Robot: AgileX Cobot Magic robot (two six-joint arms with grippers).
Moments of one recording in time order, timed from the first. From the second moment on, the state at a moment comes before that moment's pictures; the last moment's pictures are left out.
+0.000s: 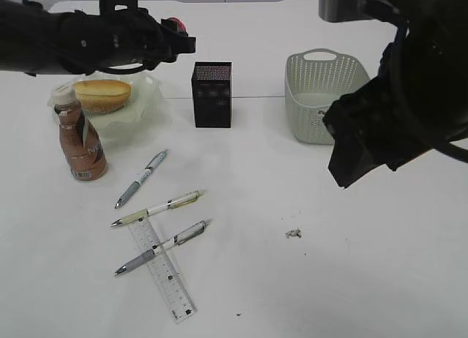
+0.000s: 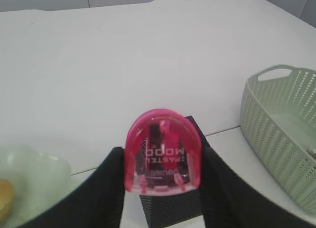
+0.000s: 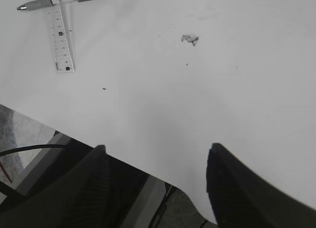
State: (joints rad) left arm -0.41 2.00 -1.41 -0.19 -0.19 0.08; right arm 0.56 1.39 -1.29 0.06 1.24 0.14
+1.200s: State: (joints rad) left arm -0.44 2.36 -1.80 -0.19 -0.22 0.08; right arm 0.56 1.39 -1.29 0.04 1.24 0.14
